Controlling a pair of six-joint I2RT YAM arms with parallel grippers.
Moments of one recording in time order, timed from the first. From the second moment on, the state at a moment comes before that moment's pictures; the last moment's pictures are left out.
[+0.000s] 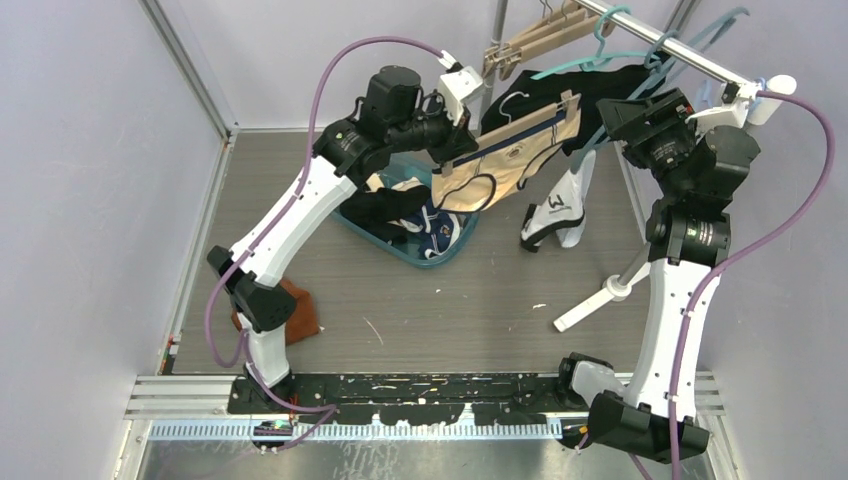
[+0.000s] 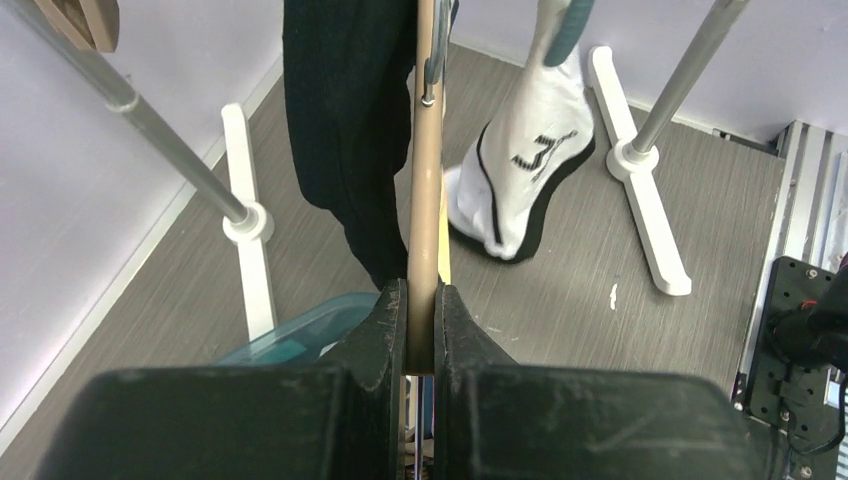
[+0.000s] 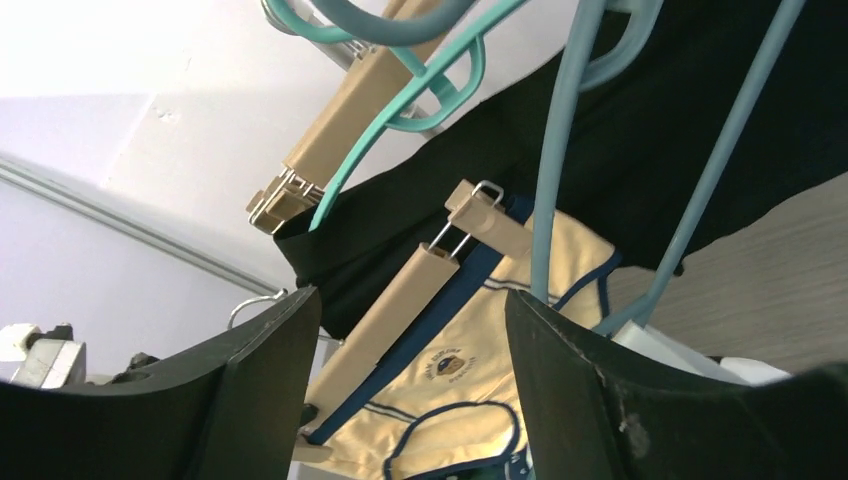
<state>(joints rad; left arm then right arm) -0.74 1.89 2.25 -0.65 0.36 0.14 -0.31 1.06 1.42 -0.32 -0.43 0.82</state>
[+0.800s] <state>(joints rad) -0.74 1.58 1.86 -0.77 0.36 0.30 -0.32 0.96 1.34 -0.42 -0.82 0.25</state>
